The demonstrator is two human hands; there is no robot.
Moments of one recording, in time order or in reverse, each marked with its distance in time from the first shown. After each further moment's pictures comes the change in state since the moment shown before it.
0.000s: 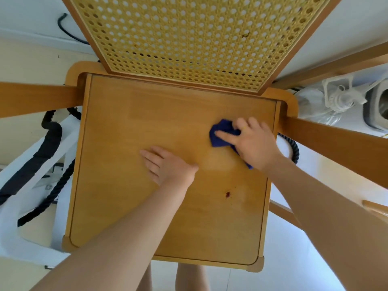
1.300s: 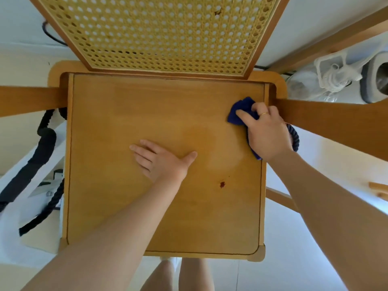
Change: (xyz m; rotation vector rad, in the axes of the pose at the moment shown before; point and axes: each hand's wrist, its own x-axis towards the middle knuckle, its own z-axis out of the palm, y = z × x) left_hand 0.002 -0.007 0.019 0.100 0.142 0.086; right_hand -0.031 0.020 0.013 0.107 0.133 0.333
